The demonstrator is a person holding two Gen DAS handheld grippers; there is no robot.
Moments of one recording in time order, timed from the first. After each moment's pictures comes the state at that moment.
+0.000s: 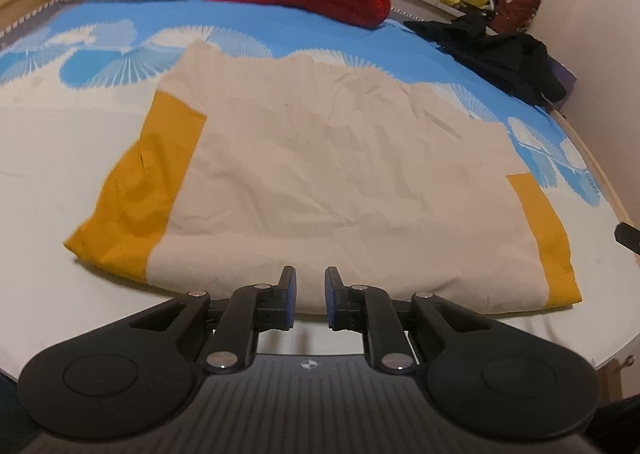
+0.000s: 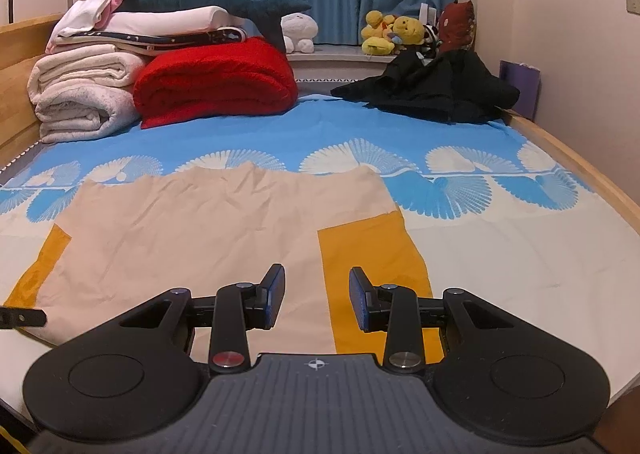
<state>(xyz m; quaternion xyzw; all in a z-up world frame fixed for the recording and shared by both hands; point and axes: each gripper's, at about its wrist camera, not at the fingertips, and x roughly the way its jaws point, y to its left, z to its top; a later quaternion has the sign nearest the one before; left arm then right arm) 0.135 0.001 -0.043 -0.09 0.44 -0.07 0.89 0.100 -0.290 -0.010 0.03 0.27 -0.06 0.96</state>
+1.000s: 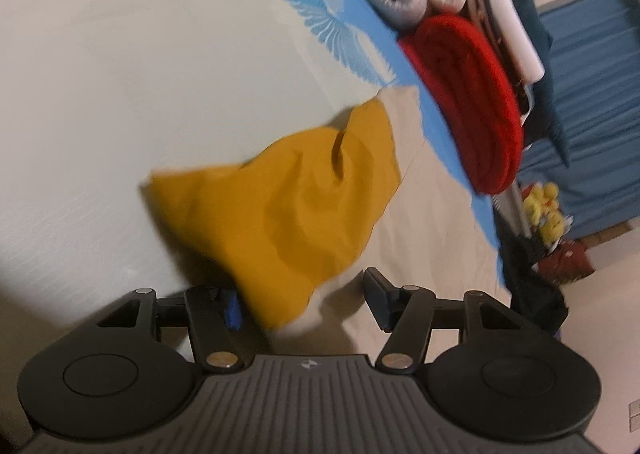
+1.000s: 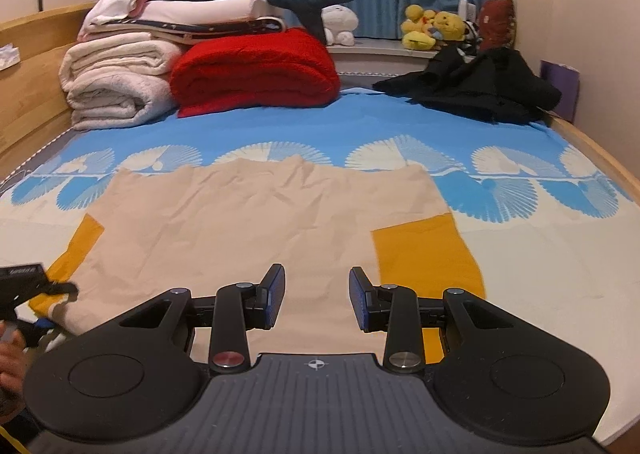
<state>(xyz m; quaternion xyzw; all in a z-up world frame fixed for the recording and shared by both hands) 0.161 0.129 -0.143 -0.47 0.34 0.08 0.81 0.122 -0.261 -0.015 0.03 0.28 0.00 0.96</state>
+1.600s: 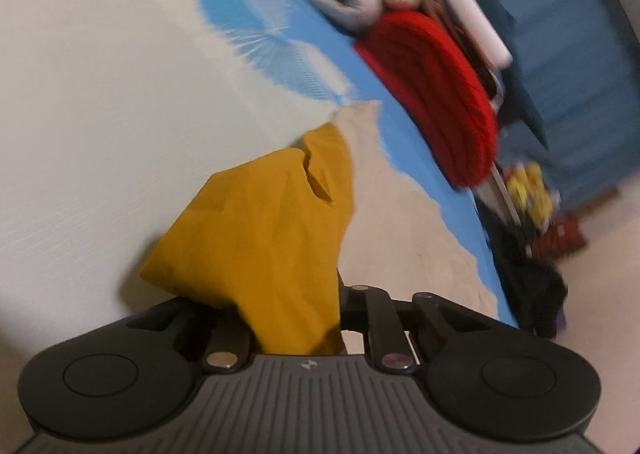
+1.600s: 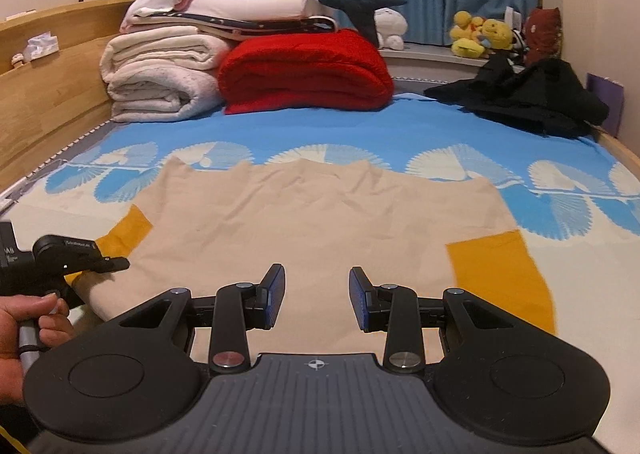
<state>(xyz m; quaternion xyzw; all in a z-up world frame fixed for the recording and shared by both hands) 0.201 0.127 -0.102 -0.40 0.34 0.04 0.85 0.146 -0.209 -0.022 0.02 0.28 0.06 0.96</state>
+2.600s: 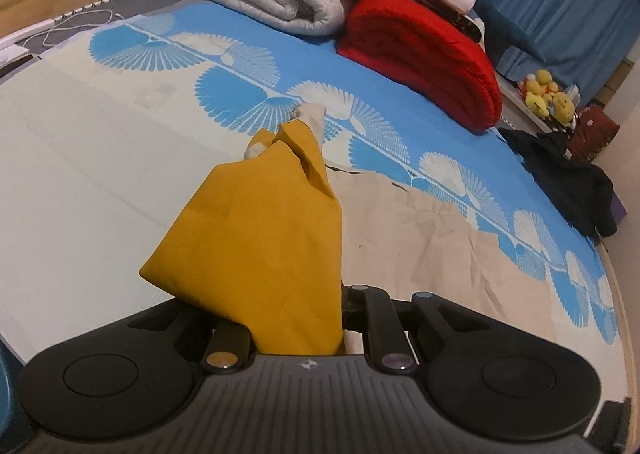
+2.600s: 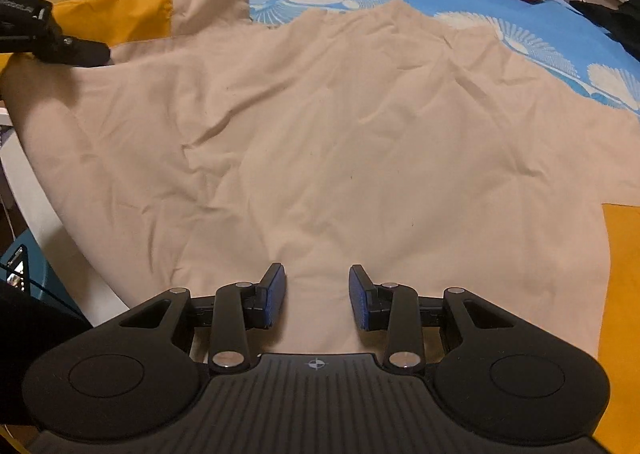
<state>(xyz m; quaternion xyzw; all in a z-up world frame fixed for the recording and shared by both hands) 0.159 0.182 -0.003 -0.22 0.40 0.05 0.89 0.201 -0.041 -0.099 -0.03 0.45 0.19 0.87</state>
